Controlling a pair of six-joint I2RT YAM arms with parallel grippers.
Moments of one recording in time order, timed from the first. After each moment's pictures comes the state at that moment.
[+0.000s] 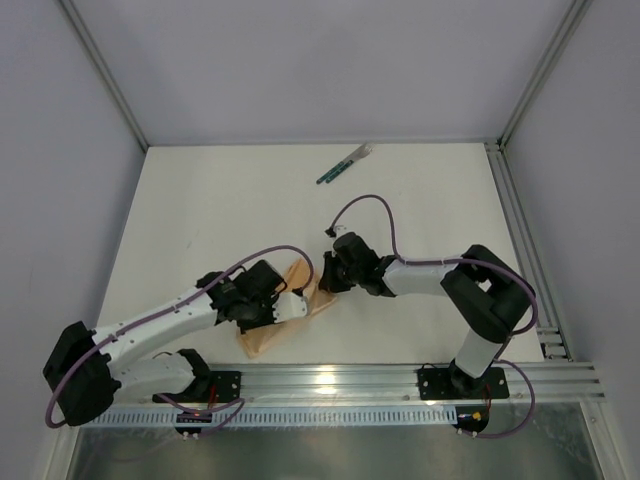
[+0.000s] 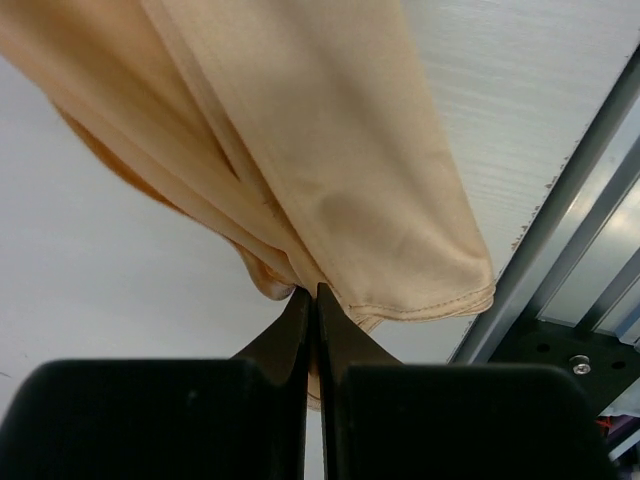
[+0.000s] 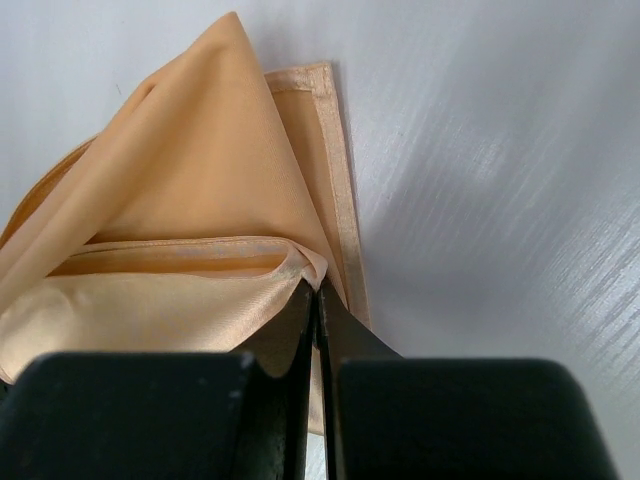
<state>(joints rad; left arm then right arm) -0.81 1.10 0.71 -0.85 0.02 0.56 0.80 1.72 0.80 0.13 -0.10 0.59</state>
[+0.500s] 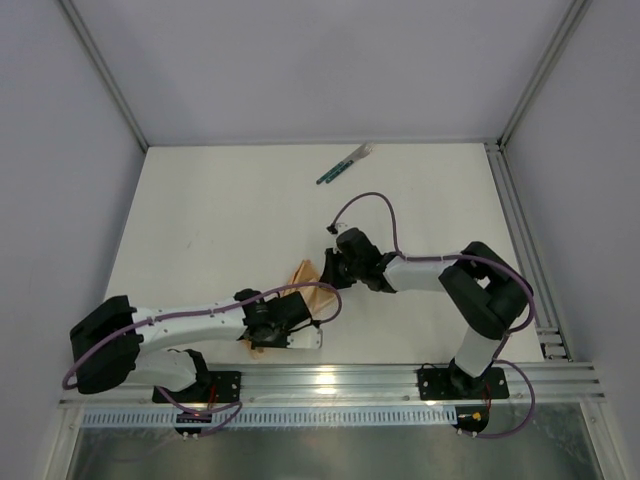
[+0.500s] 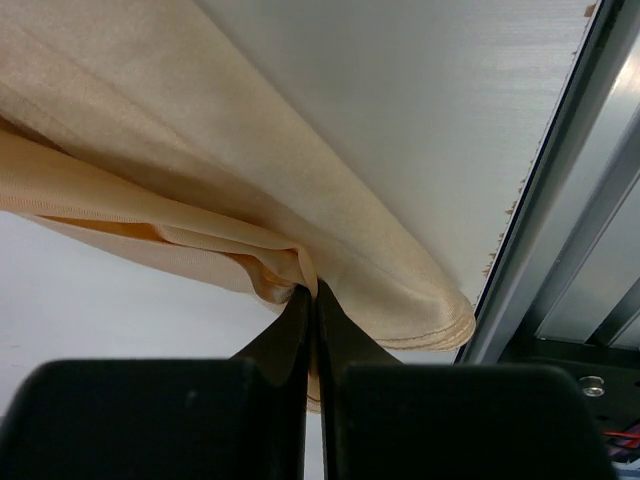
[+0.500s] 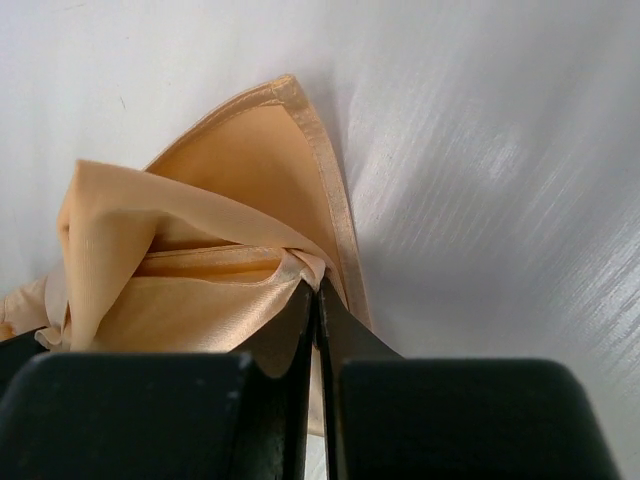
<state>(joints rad) -1.12 1.28 0.69 -0.81 -0.15 0.51 0.76 1.74 0.82 0.15 -0.16 0.58</state>
